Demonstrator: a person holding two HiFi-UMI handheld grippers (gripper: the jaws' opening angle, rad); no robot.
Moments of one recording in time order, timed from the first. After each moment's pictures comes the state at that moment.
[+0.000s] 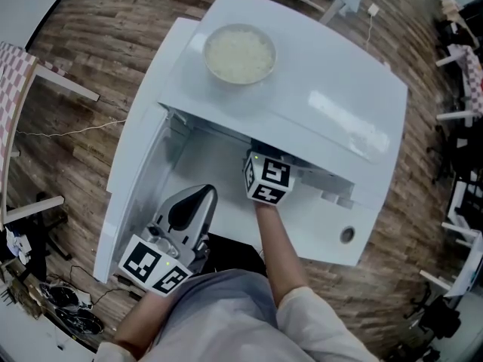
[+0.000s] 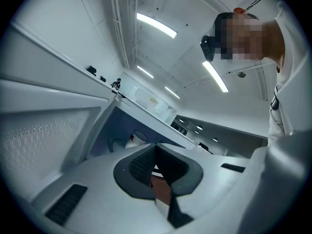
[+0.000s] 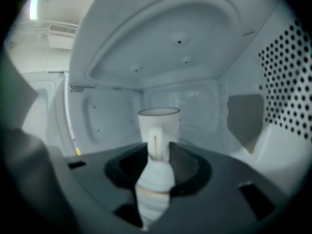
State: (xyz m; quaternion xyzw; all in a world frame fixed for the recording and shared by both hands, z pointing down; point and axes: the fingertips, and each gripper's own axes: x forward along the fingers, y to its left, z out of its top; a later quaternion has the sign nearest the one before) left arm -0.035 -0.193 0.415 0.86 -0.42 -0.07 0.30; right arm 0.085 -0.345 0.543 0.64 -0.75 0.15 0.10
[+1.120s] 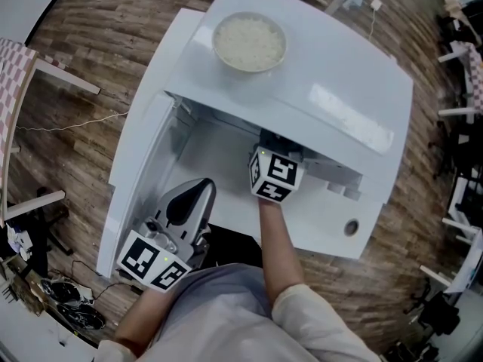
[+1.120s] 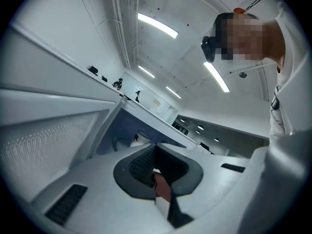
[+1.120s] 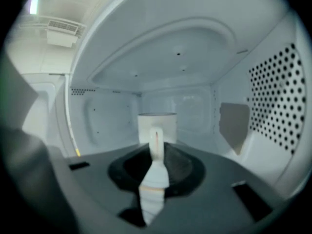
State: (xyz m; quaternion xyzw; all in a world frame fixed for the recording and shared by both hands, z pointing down) left arm -0.050 -0.186 0.417 0.85 -0.42 -0.06 0.30; right arm 0.090 -0.335 0.533 0.66 -0.73 0.14 0.10
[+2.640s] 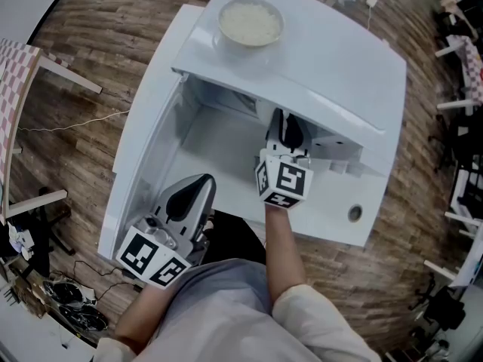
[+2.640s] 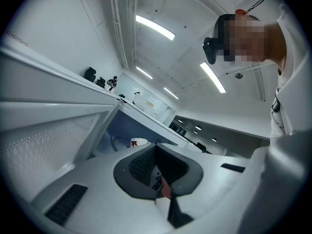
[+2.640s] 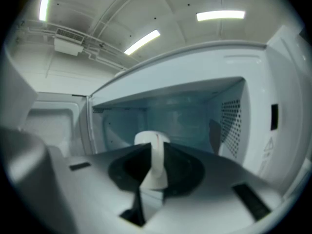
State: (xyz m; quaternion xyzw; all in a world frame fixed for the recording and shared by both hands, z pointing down) left arm -0.056 -0.150 0.402 0.86 -0.41 -0.07 0.29; right arm 0.093 -0.285 0.490 0.66 -0.74 0.10 0.06
